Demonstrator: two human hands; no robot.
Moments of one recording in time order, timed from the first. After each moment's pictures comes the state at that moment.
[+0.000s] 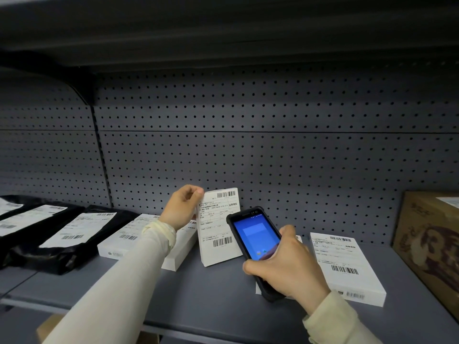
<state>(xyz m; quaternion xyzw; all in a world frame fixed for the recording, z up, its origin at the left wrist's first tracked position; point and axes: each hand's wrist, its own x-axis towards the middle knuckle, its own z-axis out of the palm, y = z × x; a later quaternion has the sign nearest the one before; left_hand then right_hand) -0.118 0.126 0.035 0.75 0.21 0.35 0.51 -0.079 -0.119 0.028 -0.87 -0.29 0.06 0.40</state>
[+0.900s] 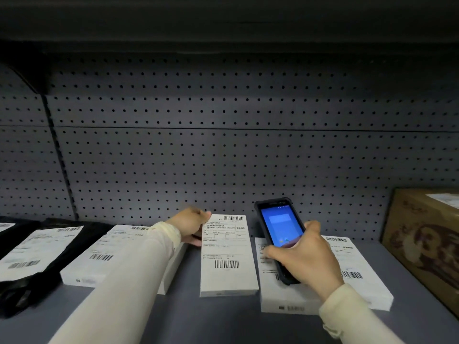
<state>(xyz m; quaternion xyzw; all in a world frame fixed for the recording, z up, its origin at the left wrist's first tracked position) -0.068 0.154 0.014 0.79 0.25 0.04 0.56 -0.033 -0.096 0.018 -0.88 -0.16 -0.01 0.44</state>
